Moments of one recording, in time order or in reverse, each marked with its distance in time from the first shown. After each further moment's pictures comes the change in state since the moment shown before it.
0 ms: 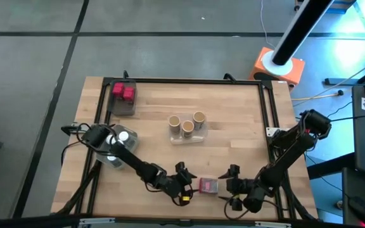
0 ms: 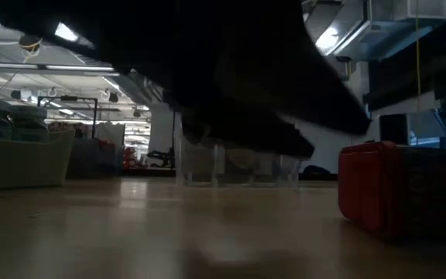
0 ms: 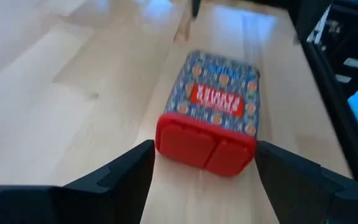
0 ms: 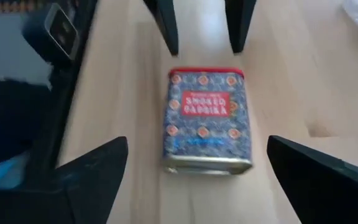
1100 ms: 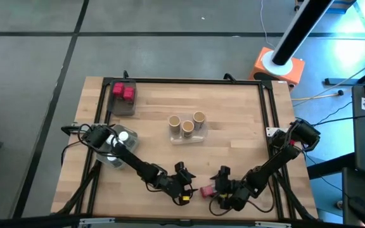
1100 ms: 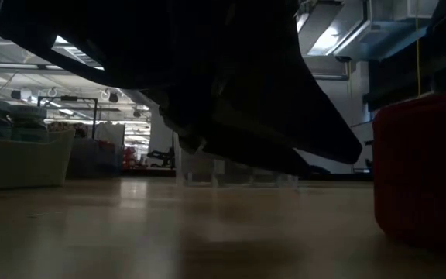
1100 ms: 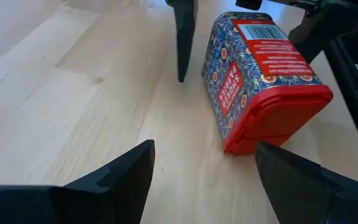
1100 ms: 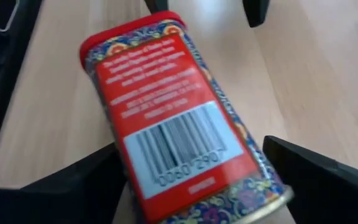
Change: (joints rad) left arm 0.002 0.019 0.000 -0.023 0.000 -0.010; right arm -0.089 0.217 0.003 0.198 -0.055 -0.020
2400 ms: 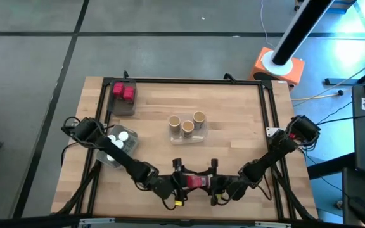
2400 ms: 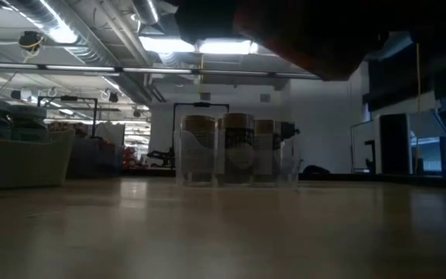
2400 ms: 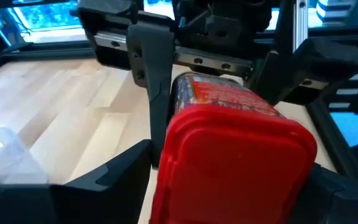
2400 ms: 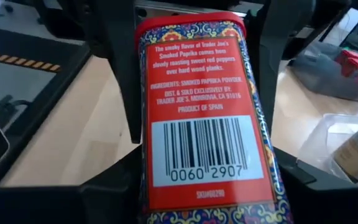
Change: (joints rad) left arm -0.060 -0.196 -0.001 -0.039 -0.153 0.299; right arm -0.102 -0.056 0.002 0.478 0.192 -0.652
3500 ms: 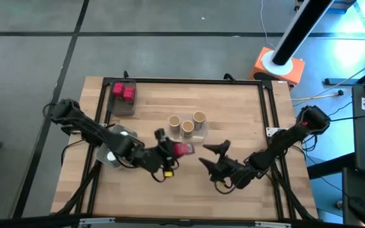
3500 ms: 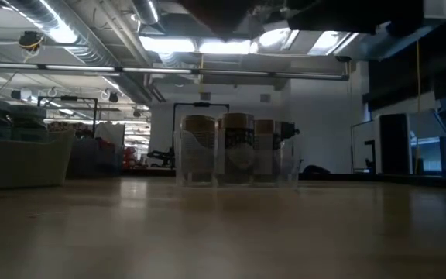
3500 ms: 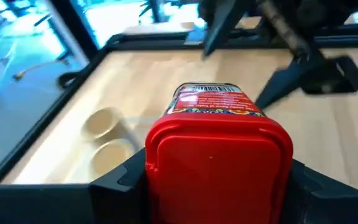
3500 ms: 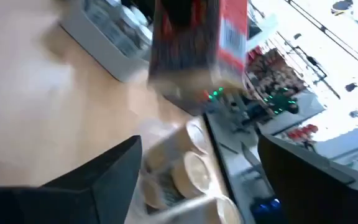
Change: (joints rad) left arm 0.108 -0.381 0.007 -0.560 -0.073 -0.046; right arm -0.060 -0.197 -0.001 -0.181 0.355 -0.534
